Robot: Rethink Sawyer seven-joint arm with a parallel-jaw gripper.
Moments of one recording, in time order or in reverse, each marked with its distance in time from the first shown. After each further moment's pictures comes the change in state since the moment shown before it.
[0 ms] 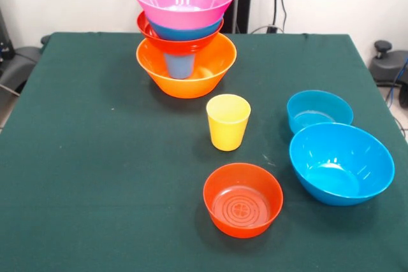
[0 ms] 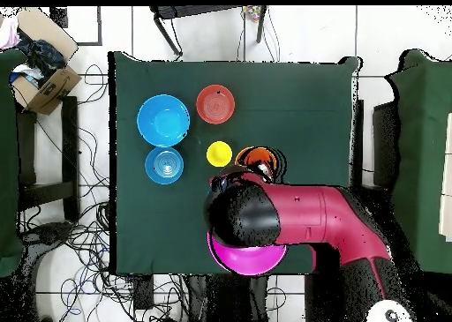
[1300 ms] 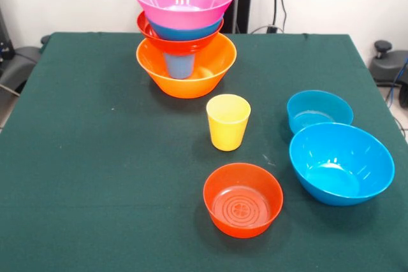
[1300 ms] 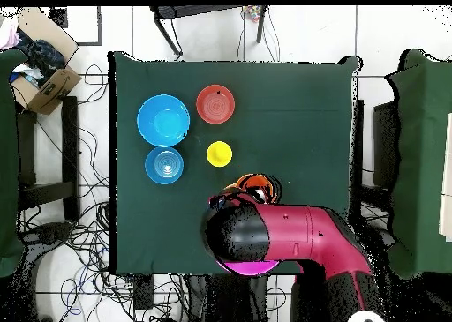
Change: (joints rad) arm 0.092 0.019 -0.147 0.064 0.000 -0.008 0.126
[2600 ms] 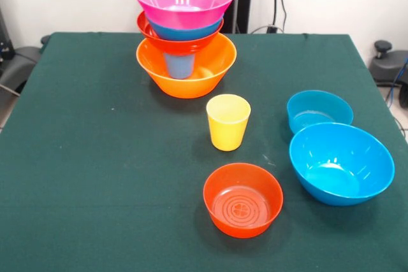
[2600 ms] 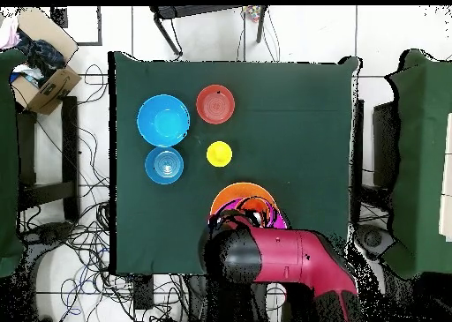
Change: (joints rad) arm 0.064 0.017 -0.119 0.092 0.001 -0.082 0.076
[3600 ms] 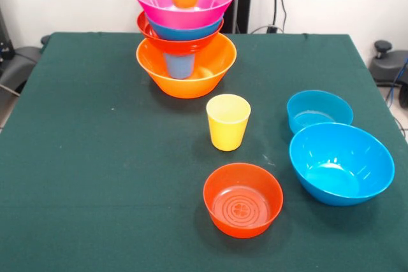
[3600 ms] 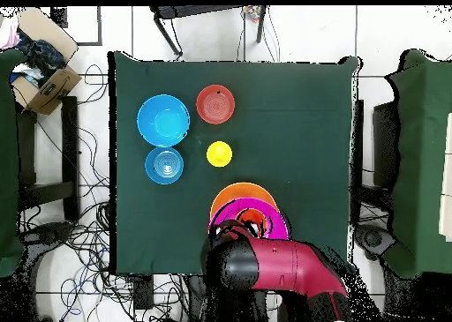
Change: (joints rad) arm 0.037 0.074 -0.081 0.046 0.001 -0.103 0.000
